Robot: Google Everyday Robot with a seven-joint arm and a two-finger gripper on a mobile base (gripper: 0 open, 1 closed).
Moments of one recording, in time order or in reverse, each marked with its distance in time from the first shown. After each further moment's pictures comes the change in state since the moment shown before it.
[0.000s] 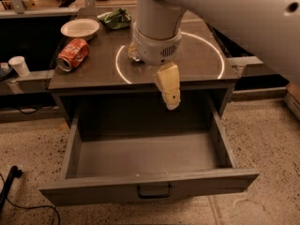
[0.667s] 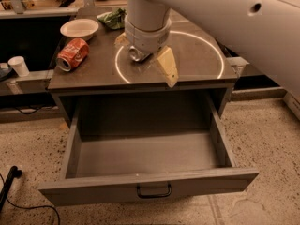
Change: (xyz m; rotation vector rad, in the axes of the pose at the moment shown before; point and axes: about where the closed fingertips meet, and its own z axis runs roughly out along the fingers) arm 0.009 -0.060 0.007 0.096 0.084 -0.343
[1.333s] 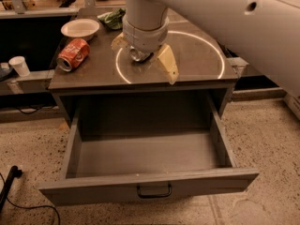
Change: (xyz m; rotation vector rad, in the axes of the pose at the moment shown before) arm 0.001 -0.003 0.000 -0.003 -0.001 -0.114
